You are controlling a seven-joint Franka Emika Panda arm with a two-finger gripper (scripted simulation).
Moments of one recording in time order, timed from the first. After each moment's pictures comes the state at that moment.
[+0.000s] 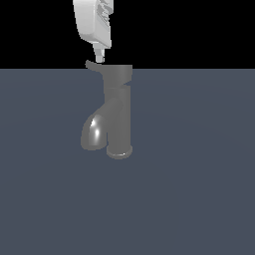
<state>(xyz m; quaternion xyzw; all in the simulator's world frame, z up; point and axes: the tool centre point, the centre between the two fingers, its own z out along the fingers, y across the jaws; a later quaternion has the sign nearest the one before) 0.035 0.082 0.311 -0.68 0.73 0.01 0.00</state>
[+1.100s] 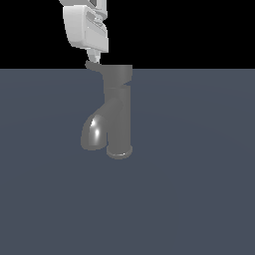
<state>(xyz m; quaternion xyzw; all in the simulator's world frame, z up) 0.027 0.097 0.297 -0.65 0.76 0.00 0.00</state>
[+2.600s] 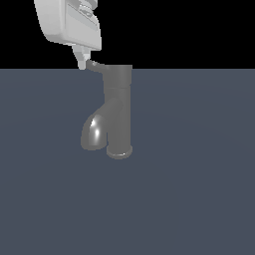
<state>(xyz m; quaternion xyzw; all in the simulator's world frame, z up) -0.051 0.106 0.297 -0.65 0.76 0.00 0.00</state>
